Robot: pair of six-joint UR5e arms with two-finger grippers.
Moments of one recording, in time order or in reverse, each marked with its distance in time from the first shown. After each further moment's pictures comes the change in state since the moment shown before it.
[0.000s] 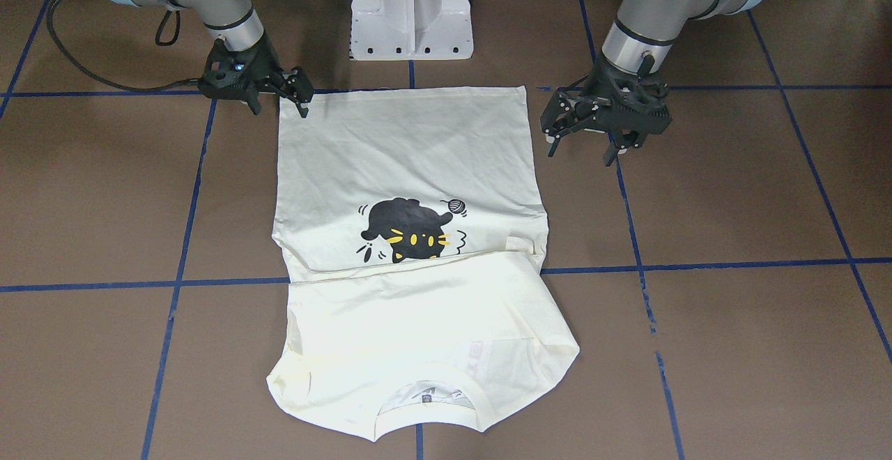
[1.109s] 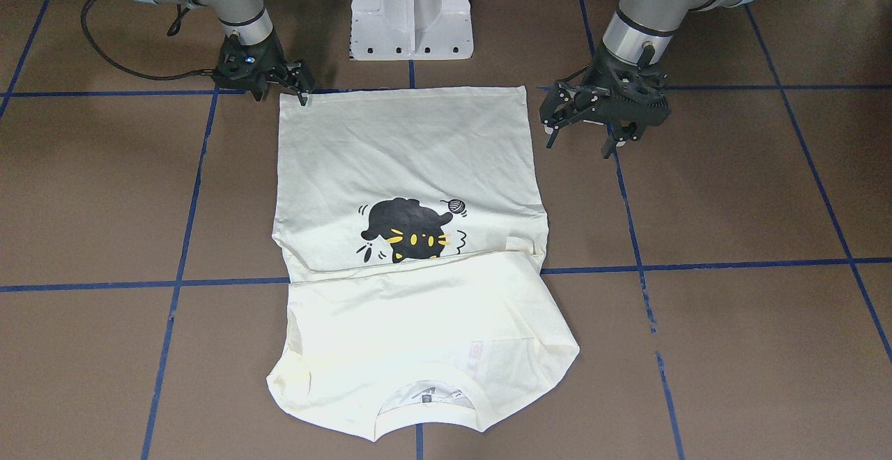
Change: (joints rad) left arm 0.008 -0.004 -0.006 -0.001 -0.007 -0.003; right arm -0.088 -0.019 -0.050 0.003 -0.032 0.038
